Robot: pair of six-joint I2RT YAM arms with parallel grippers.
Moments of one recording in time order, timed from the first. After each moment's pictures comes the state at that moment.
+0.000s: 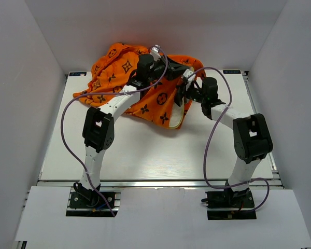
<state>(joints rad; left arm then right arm) -0.54 2.17 1.97 0.25 0.51 -1.39 0.32 1.82 1.15 0.53 -0.69 -0.23</state>
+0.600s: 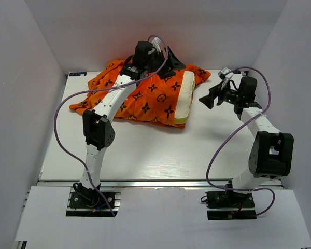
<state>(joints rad) -0.50 2.24 2.32 -0.32 0.52 -0.94 -0.05 1.59 1.08 0.13 -0.90 -0.27</state>
